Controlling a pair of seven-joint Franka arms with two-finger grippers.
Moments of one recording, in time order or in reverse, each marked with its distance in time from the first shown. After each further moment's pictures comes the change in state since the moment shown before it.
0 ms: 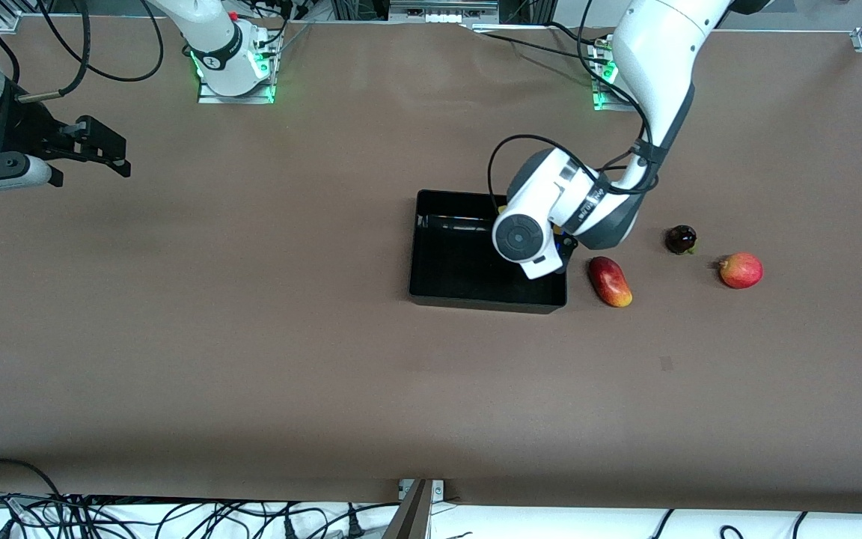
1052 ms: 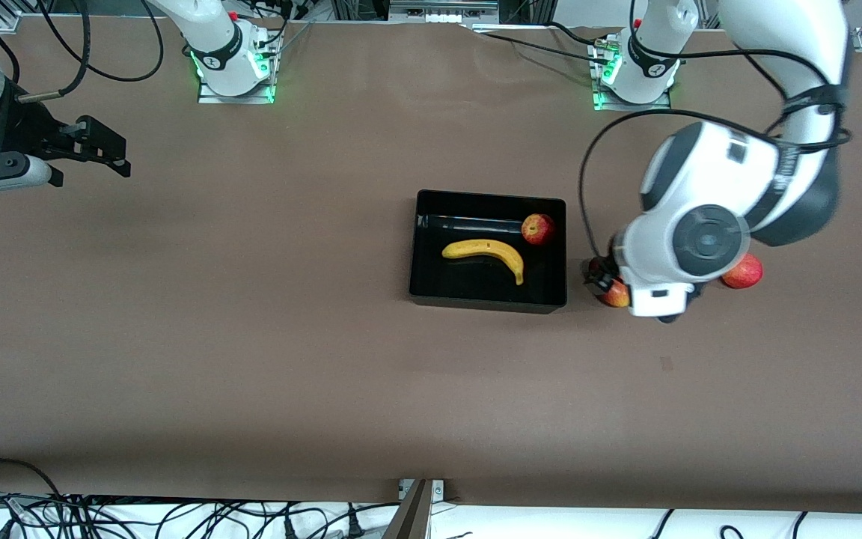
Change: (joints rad) left arm 0.230 -0.094 0.019 0.354 0.031 -0.210 0.694; right arm 0.000 0.000 0.000 0.000 0.000 0.000 0.000
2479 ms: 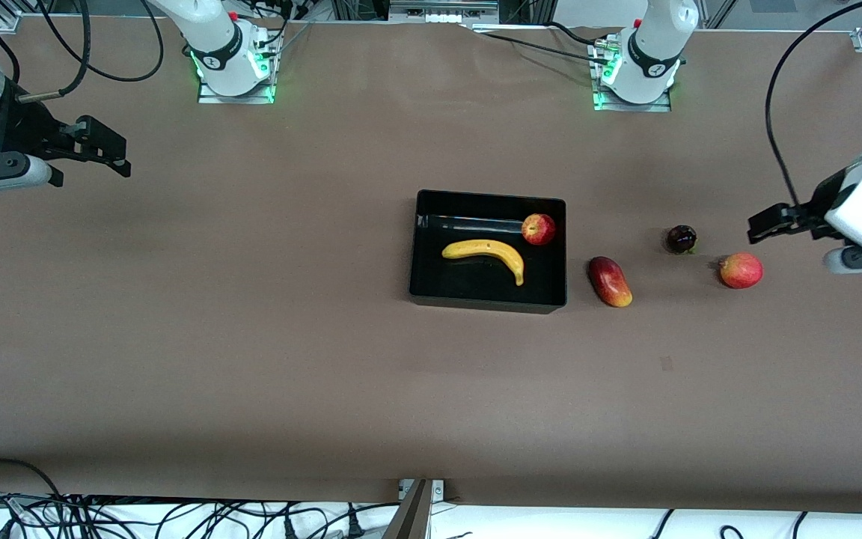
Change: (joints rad) left arm 0.116 -0.421 0.241 -0.357 -0.030 0.196 1.031; right arm 0.000 0.000 0.000 0.000 0.000 0.000 0.000
